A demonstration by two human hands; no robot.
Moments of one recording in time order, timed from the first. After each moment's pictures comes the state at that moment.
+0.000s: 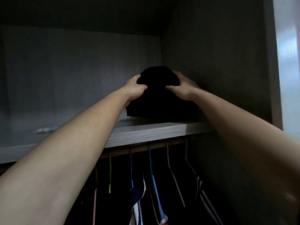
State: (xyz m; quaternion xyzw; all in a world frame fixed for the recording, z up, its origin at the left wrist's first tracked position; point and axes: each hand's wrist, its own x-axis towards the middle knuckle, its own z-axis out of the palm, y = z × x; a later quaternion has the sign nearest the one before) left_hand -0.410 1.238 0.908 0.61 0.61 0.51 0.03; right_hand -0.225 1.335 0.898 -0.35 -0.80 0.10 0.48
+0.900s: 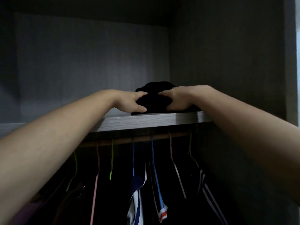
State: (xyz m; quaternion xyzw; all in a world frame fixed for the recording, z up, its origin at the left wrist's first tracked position) left_hand -0.427 1.194 0.857 0.68 0.73 0.11 -0.04; right_hand -0.241 1.288 0.860 -0.38 -0.91 -0.13 0.13
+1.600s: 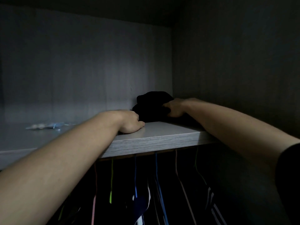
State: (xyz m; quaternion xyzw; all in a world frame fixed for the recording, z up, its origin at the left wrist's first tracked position) left_hand -0.446 1.224 0.848 0.61 0.79 0.04 -0.10; right_hand -0.307 1.403 0.877 -0.43 -0.89 -0.14 0.06
